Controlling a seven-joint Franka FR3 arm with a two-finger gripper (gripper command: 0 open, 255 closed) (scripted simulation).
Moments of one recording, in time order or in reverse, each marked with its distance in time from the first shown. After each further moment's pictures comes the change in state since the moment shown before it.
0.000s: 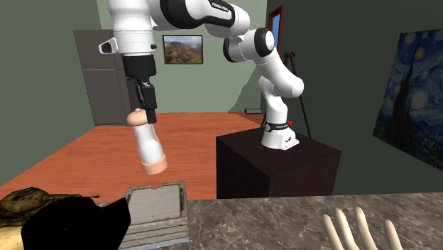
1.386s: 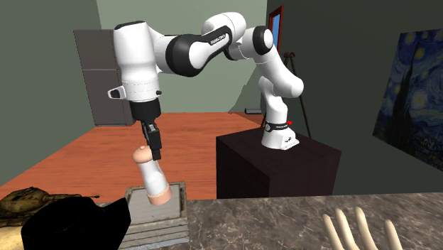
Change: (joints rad) arm -0.037 -0.028 0.000 -0.333 -0.001 0.300 0.021
